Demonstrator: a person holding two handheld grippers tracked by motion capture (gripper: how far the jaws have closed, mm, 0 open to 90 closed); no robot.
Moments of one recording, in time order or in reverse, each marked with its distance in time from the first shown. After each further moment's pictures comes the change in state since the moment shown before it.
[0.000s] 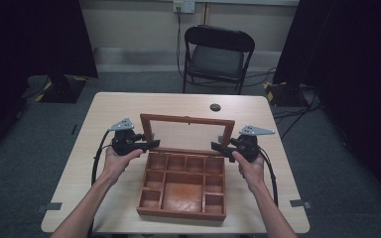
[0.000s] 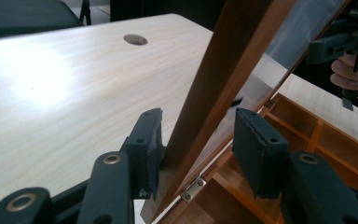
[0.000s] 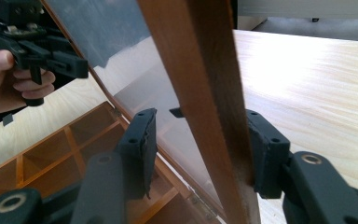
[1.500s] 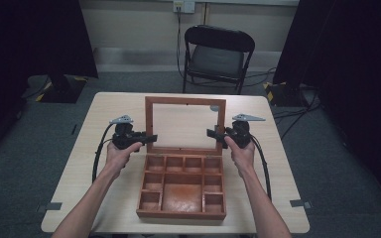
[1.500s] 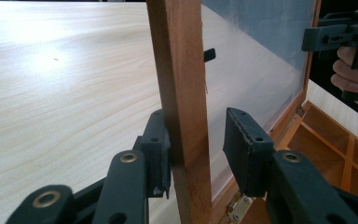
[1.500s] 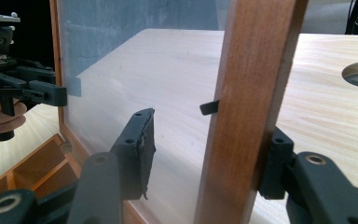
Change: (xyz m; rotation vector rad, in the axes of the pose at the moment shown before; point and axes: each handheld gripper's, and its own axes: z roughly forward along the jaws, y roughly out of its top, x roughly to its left) left arm 0.032 -0.003 0.013 0.020 0.028 -0.133; right arm -0.032 0.016 0.042 0.013 -0.064 0.094
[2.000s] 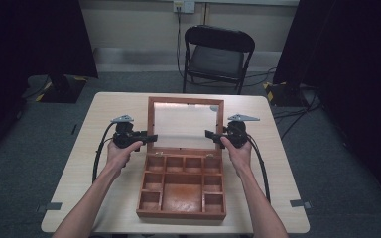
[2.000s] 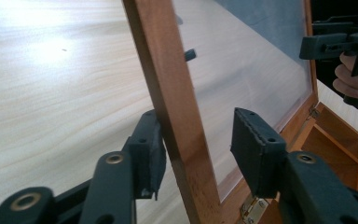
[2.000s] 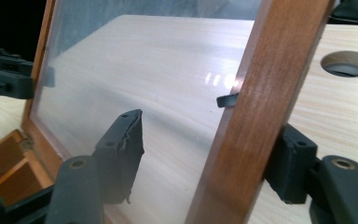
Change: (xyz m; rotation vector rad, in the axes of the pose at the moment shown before) left arm 0.008 -0.003 0.005 0.016 0.016 -0.034; right arm -0.003 -0.005 0.014 0.041 -0.096 -0.019
